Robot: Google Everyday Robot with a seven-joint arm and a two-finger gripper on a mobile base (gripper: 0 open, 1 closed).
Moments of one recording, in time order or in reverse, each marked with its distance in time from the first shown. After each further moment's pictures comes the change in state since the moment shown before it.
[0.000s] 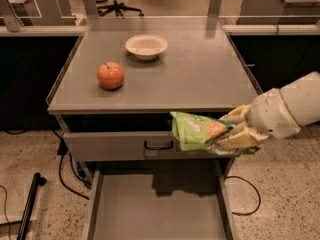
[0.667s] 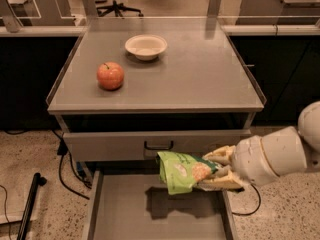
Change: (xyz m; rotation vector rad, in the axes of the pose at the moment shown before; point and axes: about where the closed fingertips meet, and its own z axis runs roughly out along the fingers) arm 0.039 0.055 0.074 -0.018 -0.042 -0.065
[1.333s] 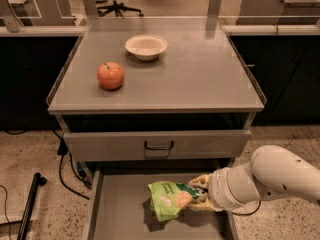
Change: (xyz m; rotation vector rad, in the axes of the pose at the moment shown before) arm 0.075 0.011 0.107 0.033 0.143 -0.076
